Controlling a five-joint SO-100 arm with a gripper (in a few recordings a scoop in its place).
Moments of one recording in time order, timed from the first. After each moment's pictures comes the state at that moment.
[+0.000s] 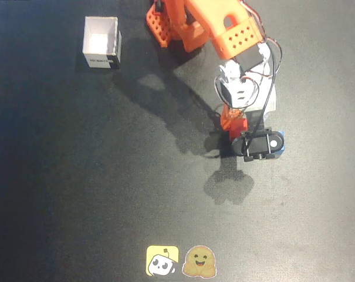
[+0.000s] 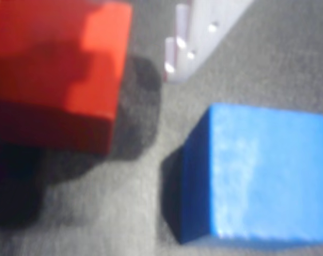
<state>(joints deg) -33.7 102.6 132.7 45.5 120.8</state>
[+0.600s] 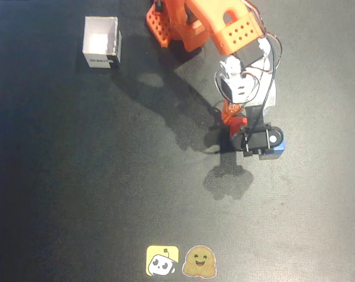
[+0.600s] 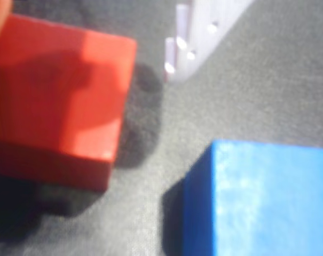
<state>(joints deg) -34.6 105.1 135.0 47.7 122.2</state>
